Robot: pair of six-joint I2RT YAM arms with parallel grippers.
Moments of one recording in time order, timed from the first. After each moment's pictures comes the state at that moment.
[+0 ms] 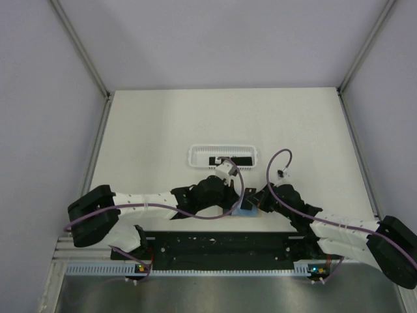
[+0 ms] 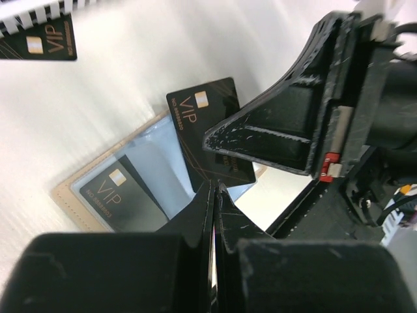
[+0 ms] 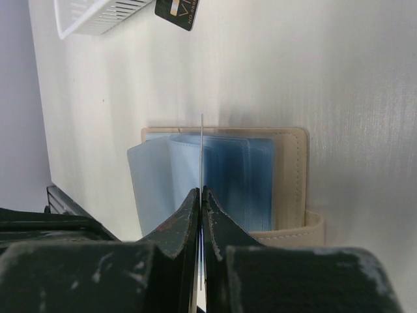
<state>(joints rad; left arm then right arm) -1.14 1.42 0.66 0.22 -0.12 -0.64 0.77 0.96 0.08 0.37 0.06 1.09</state>
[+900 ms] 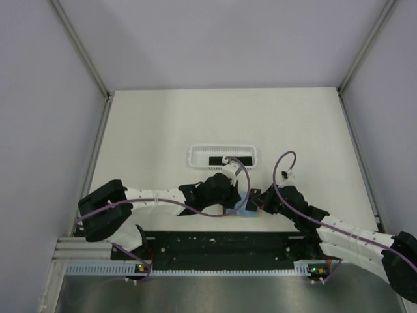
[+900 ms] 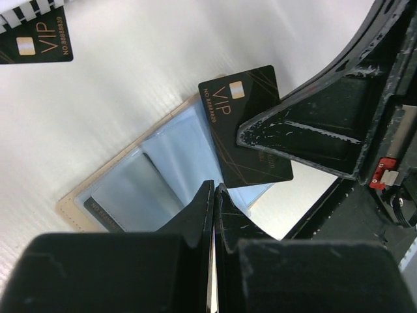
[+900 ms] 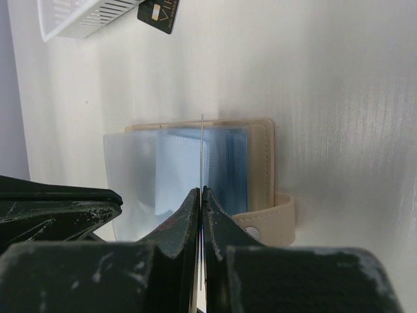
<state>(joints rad) -1.12 1.50 0.72 0.18 -0.09 -0.58 0.77 0.79 0.08 0.17 0.11 1.05</state>
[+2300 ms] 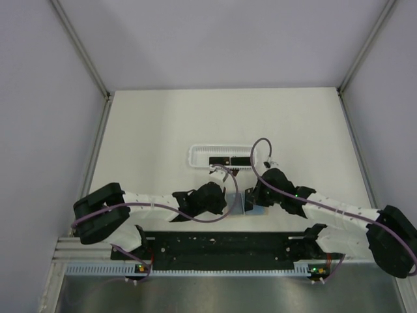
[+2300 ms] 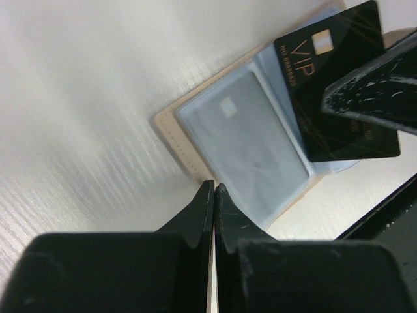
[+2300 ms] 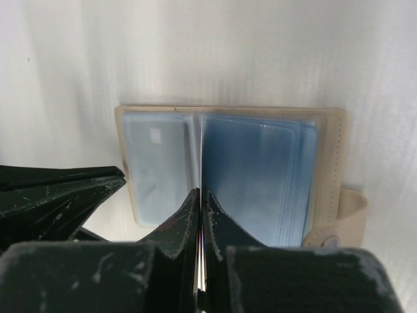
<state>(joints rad) -1.12 1.46 0.56 0.17 -0.21 -0.66 0.77 1.12 0.41 -0.10 -0.01 0.88</state>
